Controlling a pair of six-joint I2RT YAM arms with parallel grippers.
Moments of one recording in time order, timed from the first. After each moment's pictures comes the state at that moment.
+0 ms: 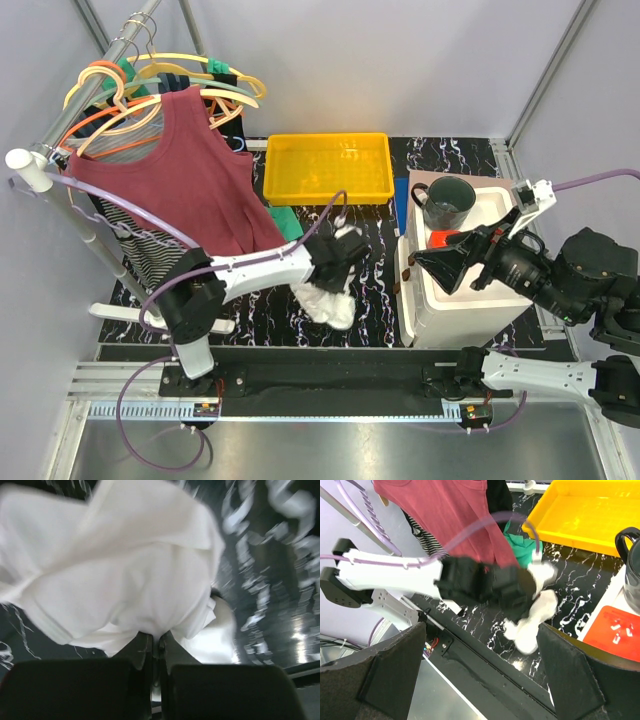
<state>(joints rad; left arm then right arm) -1.01 1.77 1.22 -0.71 -0.25 -0.61 1.16 0.80 1.62 -1.00 0.38 0.55</state>
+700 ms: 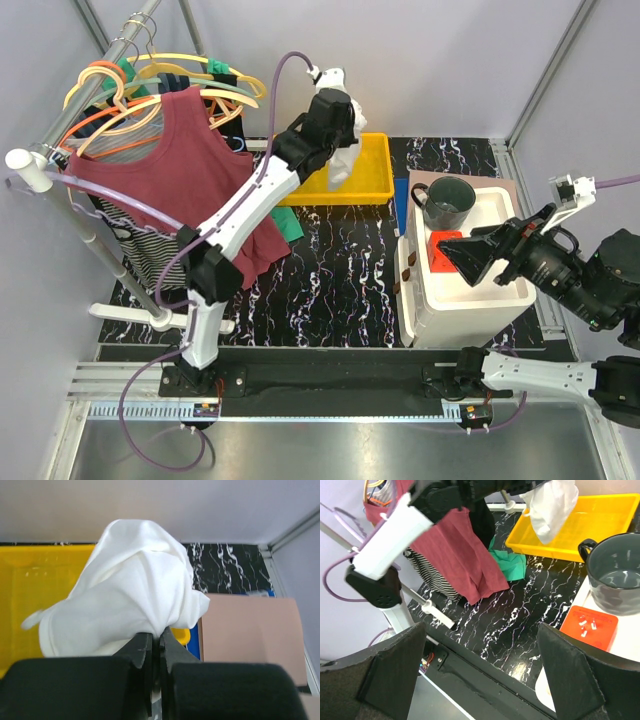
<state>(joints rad) -0.69 2.05 2.26 -0.59 -0.37 -0.44 1.16 0.80 1.73 -1.08 0.48 0.56</state>
